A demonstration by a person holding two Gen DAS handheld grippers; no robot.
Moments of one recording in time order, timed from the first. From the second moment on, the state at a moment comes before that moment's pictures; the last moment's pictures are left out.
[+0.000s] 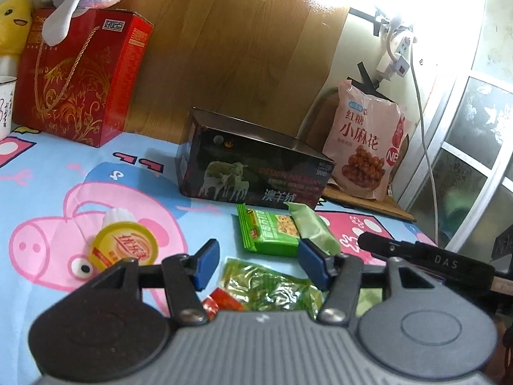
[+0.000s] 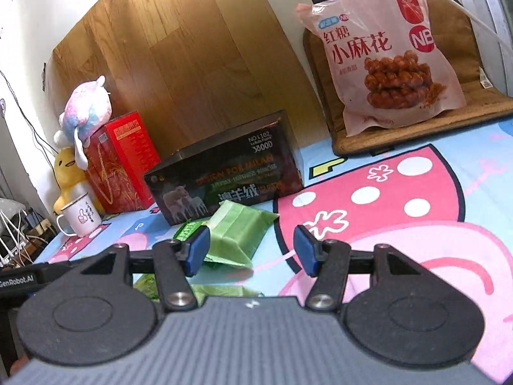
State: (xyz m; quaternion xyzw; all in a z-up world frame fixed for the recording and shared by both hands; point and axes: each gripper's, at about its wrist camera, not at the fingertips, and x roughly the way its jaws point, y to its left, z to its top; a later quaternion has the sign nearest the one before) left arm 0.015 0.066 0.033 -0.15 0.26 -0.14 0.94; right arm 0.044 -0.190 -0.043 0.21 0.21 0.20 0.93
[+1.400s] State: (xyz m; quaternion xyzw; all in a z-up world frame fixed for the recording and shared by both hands) left arm 0.014 0.067 0.034 -0.15 0.25 -0.14 0.95; right arm 0.047 -0.190 -0.044 0.21 0.22 0.20 0.93
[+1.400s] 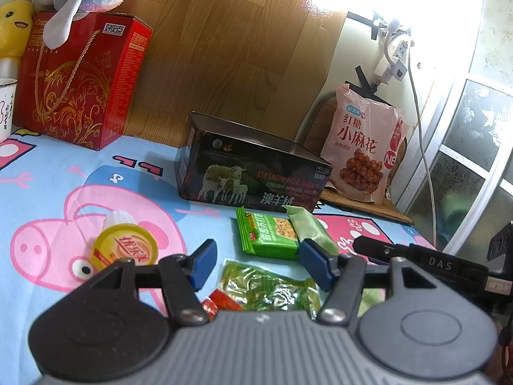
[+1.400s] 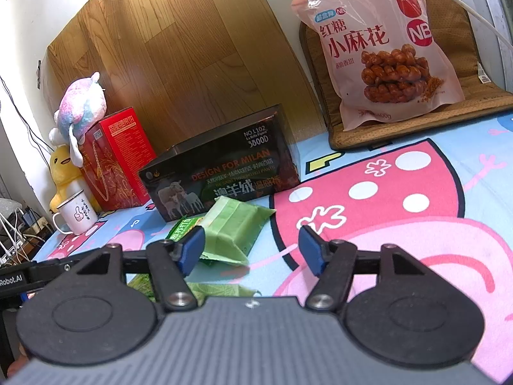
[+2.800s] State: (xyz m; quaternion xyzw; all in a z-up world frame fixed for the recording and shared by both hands) left arm 0.030 0.098 0.022 -0.23 0.29 -0.11 0.92; right arm 0.062 -0.177 -0.036 0.20 0.25 0.25 0.91
